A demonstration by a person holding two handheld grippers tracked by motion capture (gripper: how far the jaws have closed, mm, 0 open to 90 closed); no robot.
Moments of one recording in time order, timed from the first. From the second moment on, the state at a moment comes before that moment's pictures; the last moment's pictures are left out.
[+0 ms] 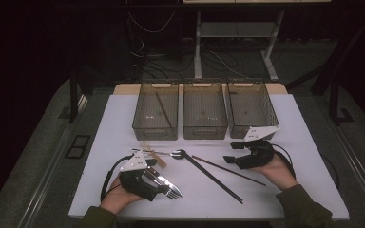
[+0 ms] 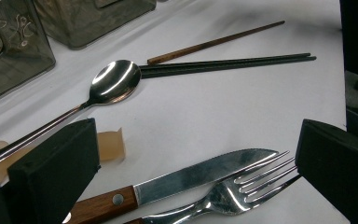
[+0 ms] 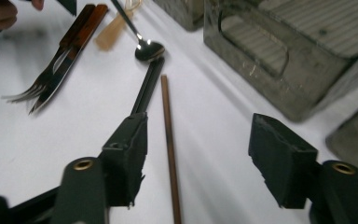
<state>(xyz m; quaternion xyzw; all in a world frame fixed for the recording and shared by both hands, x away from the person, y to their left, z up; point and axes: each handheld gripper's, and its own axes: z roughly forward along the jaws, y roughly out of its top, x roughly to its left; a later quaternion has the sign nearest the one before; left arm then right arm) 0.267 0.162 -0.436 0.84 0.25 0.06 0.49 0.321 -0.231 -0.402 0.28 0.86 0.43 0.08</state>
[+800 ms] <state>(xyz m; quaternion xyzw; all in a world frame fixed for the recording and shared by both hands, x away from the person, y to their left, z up) 0.266 0.163 -0.435 0.84 0.24 0.06 0.48 0.304 -0.240 -0.439 0.27 0.90 0.35 0.05</state>
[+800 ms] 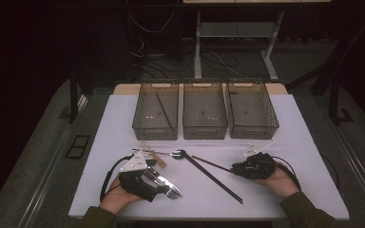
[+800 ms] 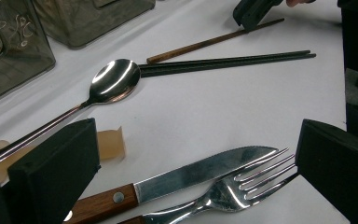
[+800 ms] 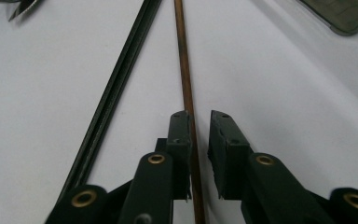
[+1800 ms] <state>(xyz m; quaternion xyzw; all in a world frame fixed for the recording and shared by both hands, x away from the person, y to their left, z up) 0.266 0.162 -0.435 0.84 0.24 0.06 0.48 0.306 -0.238 -0.442 0.26 0.90 0.34 0.03</state>
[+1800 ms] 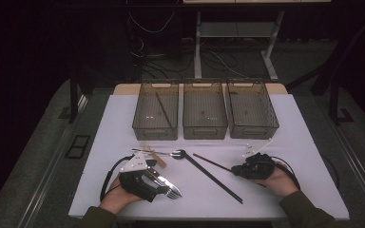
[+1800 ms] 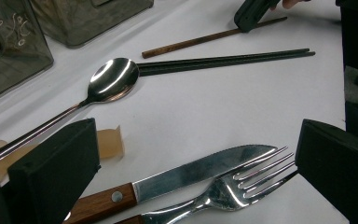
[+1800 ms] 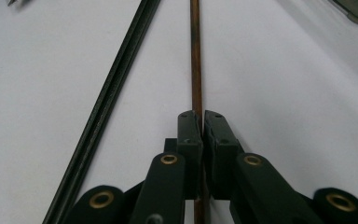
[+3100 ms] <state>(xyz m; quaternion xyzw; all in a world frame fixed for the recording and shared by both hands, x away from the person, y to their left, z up) 0.267 0.162 -0.437 0.84 0.24 0.06 0.48 0.308 -0.254 -0.411 0.27 0.87 0.40 0.04</state>
